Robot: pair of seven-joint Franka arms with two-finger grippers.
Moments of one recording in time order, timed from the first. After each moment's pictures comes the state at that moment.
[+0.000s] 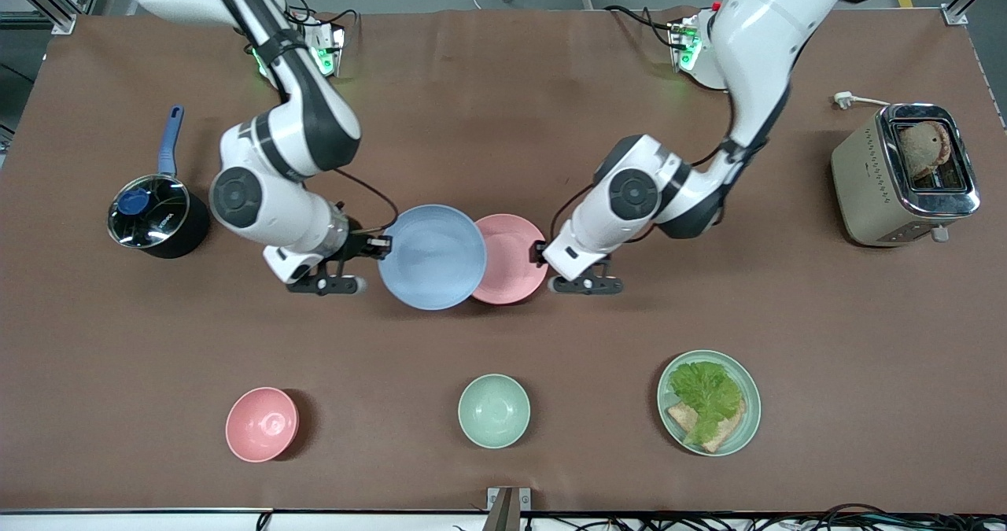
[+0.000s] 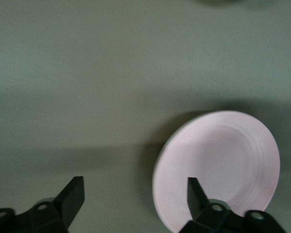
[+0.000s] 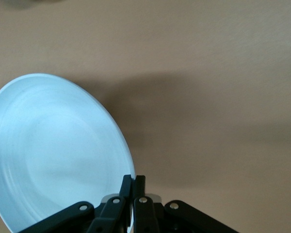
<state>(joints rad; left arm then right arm) -0.19 0.54 -0.44 -1.69 0.11 2.27 -0.64 0.35 0.36 0.10 -1.81 0.25 2.13 0.38</state>
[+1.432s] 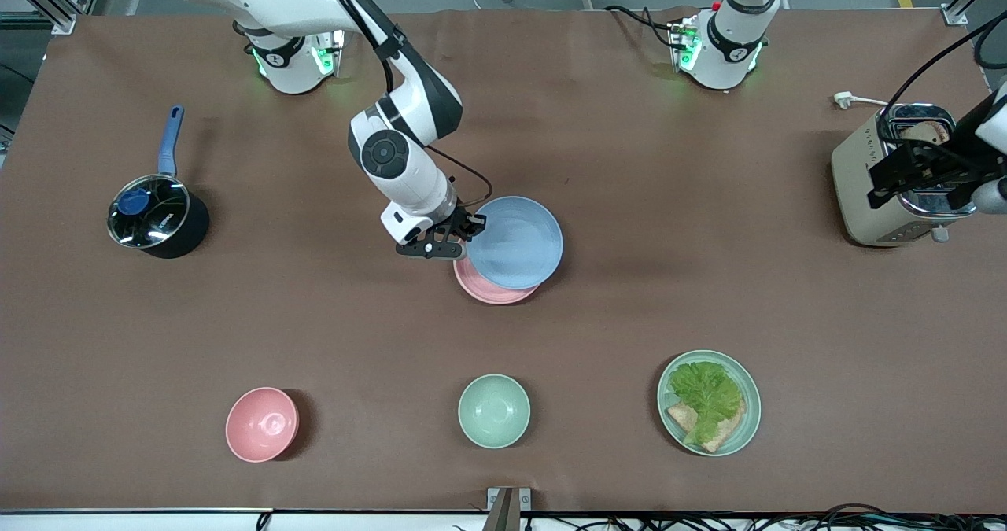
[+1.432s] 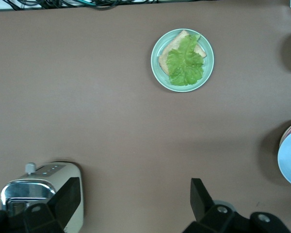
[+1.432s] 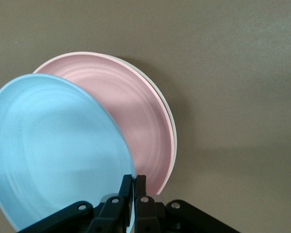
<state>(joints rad) 0.28 0.09 -0.38 -1.39 0.07 1.58 -0.03 0.60 0.48 0.09 -1.90 0.25 2.48 0.62</state>
